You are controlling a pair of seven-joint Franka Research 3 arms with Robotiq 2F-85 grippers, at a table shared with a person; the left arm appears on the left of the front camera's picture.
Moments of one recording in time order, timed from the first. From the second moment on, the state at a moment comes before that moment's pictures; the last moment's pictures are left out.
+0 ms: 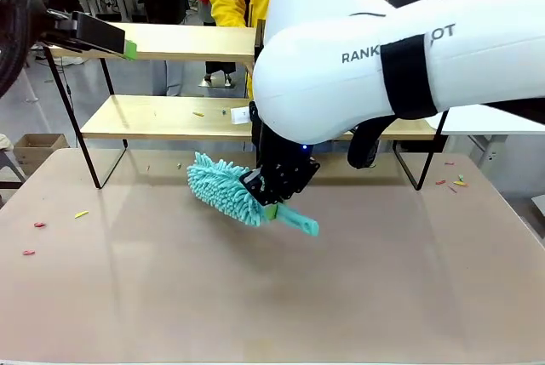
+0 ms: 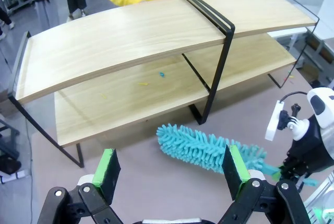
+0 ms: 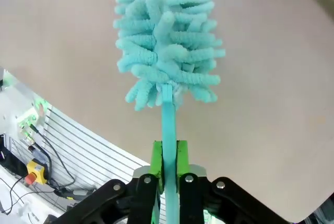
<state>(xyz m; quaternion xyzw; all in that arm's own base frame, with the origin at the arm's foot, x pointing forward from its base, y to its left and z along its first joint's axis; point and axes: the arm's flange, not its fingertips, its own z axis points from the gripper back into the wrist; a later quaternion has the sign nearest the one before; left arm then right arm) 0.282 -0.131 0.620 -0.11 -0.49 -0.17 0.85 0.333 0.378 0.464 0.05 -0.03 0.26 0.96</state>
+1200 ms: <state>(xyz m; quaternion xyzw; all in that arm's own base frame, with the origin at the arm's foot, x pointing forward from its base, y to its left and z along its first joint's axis) 0.282 -0.131 0.620 -0.11 -0.49 -0.17 0.85 0.409 0.460 0.388 0.09 -0.11 0.14 0.98</state>
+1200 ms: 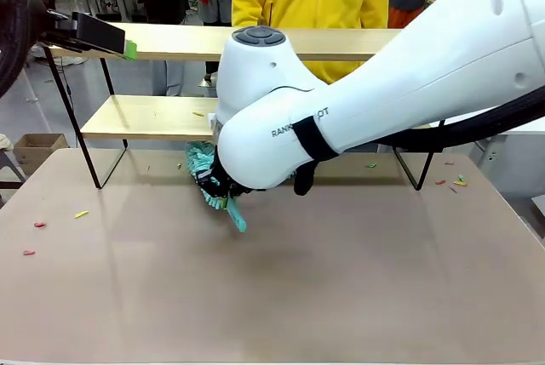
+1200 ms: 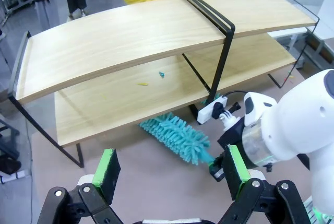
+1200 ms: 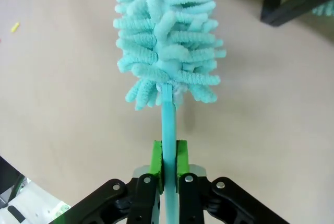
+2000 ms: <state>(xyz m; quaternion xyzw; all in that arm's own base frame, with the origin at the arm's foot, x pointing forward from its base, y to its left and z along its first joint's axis) 0.282 -0.131 0.620 -0.11 -0.49 -0.17 0.85 0.413 0.462 0.397 0.08 -0.13 0.12 0.98</state>
